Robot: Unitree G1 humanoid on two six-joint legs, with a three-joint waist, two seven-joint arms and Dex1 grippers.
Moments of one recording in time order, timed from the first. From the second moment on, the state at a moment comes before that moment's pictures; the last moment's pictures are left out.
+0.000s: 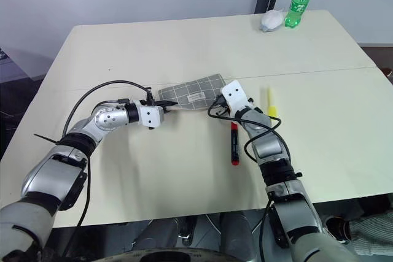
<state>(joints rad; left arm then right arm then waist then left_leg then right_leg) -0.86 0.48 -0.33 1.08 0.42 -0.97 -0.53 -0.53 -0.28 0.10 0.28 -0.05 0.26 0.38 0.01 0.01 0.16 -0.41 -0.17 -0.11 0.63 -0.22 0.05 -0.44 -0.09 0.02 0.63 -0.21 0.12</state>
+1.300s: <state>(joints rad) -0.76 0.46 -0.25 0.86 0.27 -0.92 -0.52 -0.49 -0.34 -0.02 0.15 0.13 0.53 0.42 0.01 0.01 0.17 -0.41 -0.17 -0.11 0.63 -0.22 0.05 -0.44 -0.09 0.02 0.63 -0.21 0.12</state>
